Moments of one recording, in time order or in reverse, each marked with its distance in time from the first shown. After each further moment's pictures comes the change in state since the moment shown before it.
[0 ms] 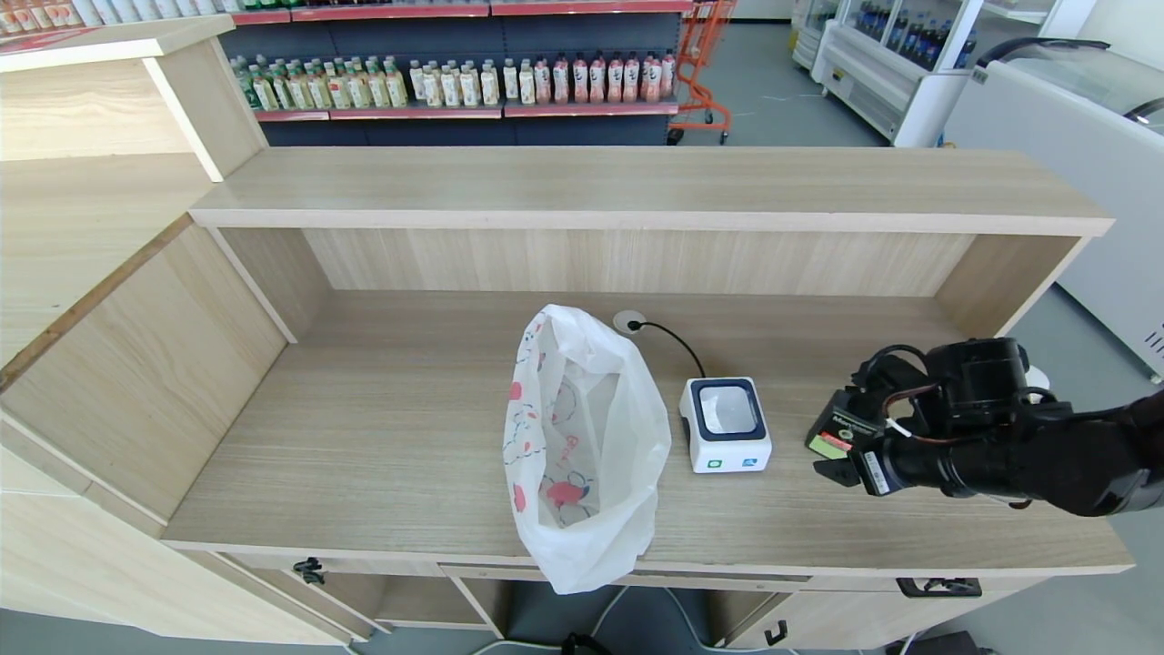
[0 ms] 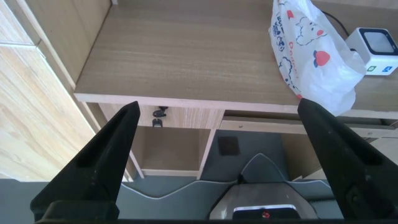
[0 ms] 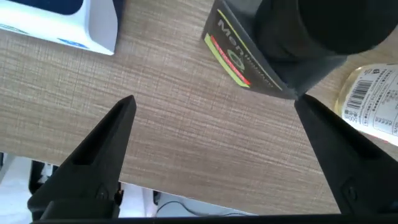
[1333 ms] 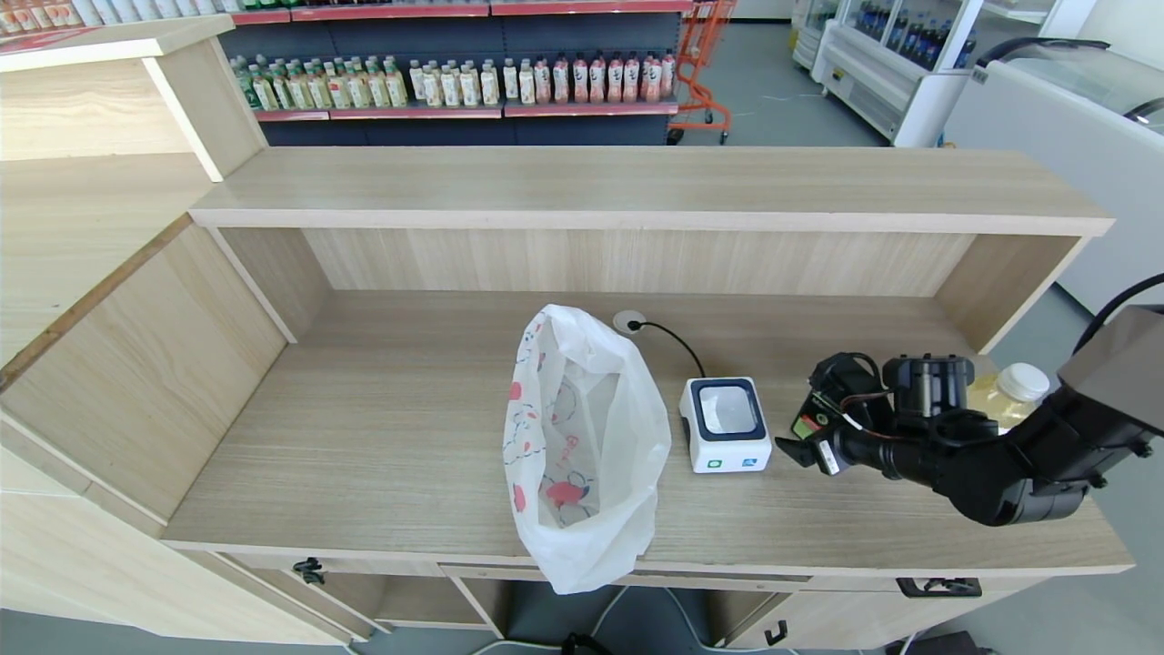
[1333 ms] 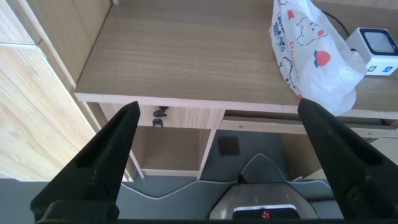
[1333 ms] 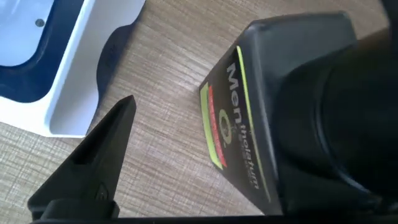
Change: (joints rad) left arm 0.000 0.000 0.000 0.000 0.000 0.000; right arm 0.000 0.264 -0.061 -0.424 0.075 -0.162
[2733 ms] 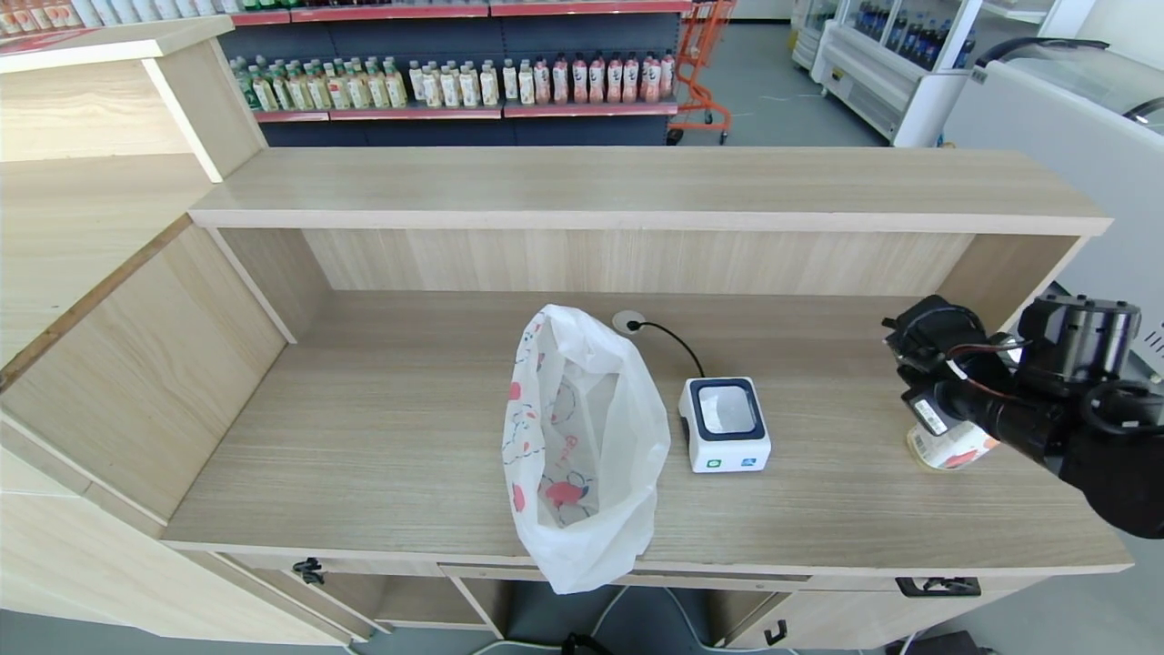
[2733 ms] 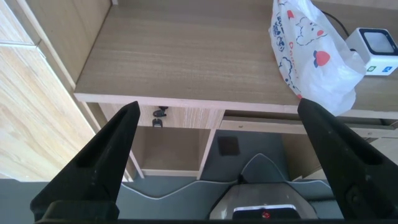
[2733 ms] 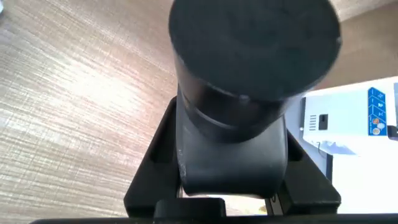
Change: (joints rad) left arm 0.000 0.000 0.000 0.000 0.000 0.000; right arm -0.054 -0.366 0.156 -0.025 -0.276 -0.323
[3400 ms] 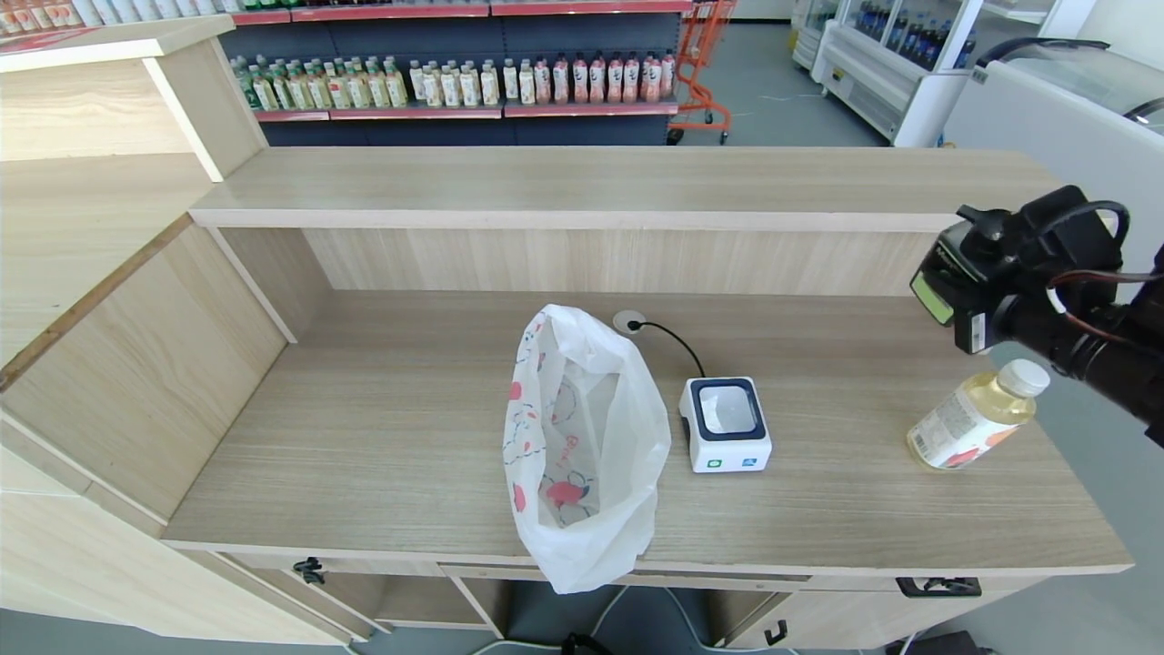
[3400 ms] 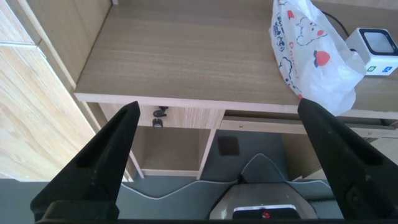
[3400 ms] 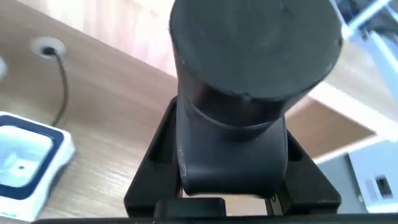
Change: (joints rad) left arm 0.000 0.000 0.000 0.000 0.000 0.000; right arm -0.032 -0.167 -0.057 -0.113 0.306 0.221
